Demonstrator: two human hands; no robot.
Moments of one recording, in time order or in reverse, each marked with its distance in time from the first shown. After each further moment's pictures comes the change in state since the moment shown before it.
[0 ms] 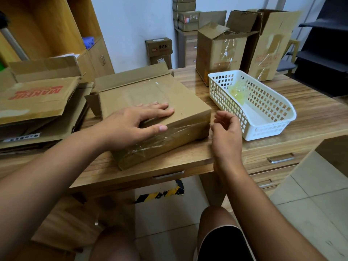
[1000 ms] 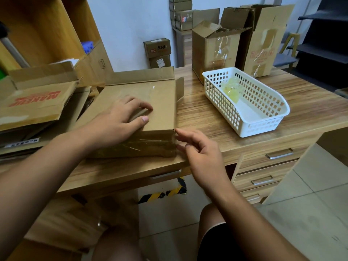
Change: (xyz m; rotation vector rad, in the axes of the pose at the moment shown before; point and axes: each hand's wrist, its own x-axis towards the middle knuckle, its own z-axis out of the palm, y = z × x) left_hand 0.002 -0.010 -0.004 0.045 0.157 -0.123; right_hand -0.043 0.014 -0.006 -0.030 -0.451 -0.179
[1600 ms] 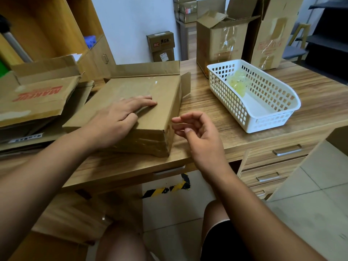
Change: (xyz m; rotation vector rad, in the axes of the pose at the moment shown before) left_hand -0.010 0.000 0.004 -0.044 -0.009 -0.013; right_hand 0.019 -0.006 0.008 0.205 -0.034 0.014
